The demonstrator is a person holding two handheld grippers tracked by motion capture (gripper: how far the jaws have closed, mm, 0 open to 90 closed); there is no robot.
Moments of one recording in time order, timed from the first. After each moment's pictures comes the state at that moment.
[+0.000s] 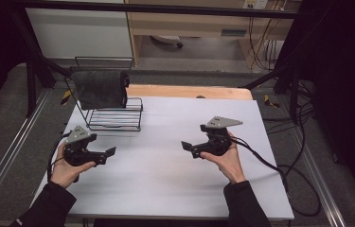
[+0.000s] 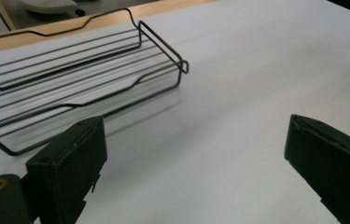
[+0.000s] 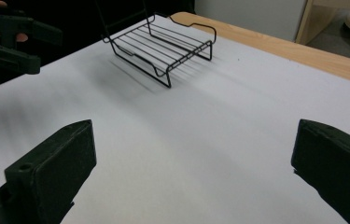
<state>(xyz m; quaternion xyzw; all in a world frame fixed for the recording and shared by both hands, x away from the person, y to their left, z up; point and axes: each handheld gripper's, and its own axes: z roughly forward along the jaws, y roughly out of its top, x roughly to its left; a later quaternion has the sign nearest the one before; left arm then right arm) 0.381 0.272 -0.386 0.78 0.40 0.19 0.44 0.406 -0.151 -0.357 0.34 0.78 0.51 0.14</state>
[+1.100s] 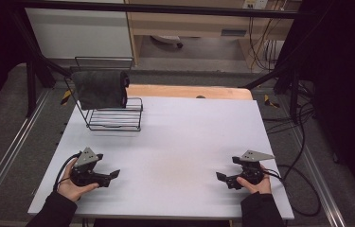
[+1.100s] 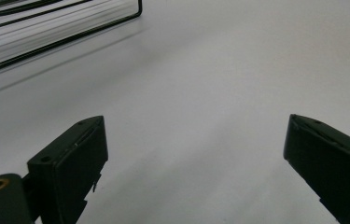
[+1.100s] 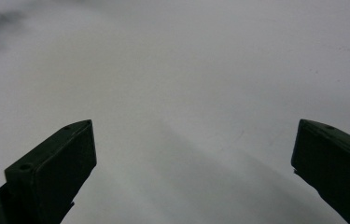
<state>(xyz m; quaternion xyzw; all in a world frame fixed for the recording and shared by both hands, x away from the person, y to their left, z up) 0.355 0.270 -0.442 0.81 0.37 0.17 0.42 0.358 -0.256 -0.448 0.40 0.79 0.46 0.11</state>
